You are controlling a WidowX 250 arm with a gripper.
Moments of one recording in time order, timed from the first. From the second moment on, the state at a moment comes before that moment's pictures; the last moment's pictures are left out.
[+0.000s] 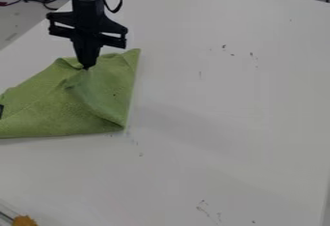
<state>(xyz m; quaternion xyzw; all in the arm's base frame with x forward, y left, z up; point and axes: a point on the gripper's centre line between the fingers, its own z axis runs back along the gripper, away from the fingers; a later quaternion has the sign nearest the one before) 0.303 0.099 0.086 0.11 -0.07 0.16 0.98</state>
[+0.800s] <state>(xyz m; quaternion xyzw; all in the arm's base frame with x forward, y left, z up) 0.342 0.004 0.095 0.07 -0.09 0.13 0.99</state>
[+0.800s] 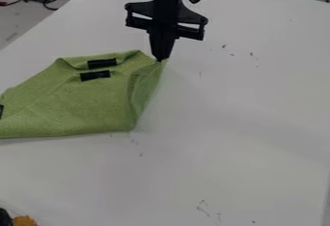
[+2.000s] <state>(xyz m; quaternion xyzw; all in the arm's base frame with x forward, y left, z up) 0.354 -0.031 0.076 0.04 -0.10 0.12 0.99</state>
